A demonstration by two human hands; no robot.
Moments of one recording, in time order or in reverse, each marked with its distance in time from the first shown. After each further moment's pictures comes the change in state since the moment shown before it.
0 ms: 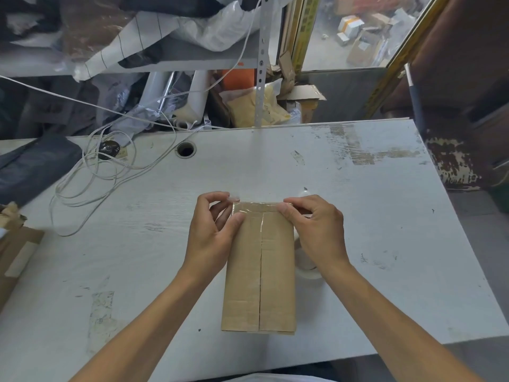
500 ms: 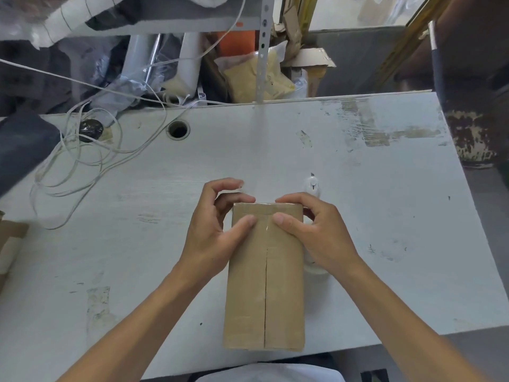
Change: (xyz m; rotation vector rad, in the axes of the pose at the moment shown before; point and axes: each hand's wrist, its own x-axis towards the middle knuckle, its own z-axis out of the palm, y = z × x) left_hand 0.015 0.008 -0.001 0.059 -0.132 0.008; right_hand 0.008 0.004 0.000 0.099 -0.332 0.160
